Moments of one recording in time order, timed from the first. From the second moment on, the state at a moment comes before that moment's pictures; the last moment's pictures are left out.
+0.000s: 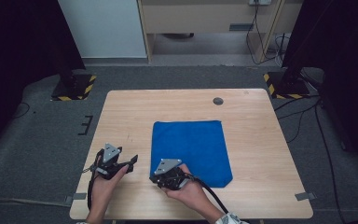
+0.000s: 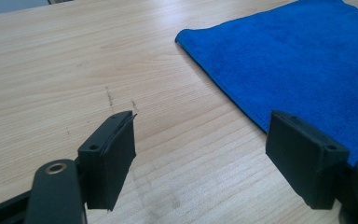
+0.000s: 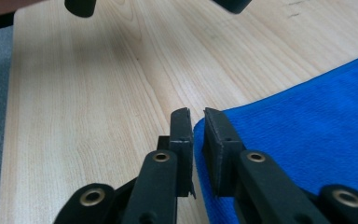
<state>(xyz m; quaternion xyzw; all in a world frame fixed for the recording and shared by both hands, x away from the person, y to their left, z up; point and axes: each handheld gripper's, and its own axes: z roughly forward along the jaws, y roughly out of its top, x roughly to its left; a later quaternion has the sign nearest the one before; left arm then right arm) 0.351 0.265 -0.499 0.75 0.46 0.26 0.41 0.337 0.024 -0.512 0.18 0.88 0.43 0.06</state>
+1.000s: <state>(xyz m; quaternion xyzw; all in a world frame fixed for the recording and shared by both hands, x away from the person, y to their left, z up) 0.348 0.263 -0.496 0.75 0.44 0.26 0.41 0.350 0.024 -0.524 0.20 0.89 0.38 0.12</state>
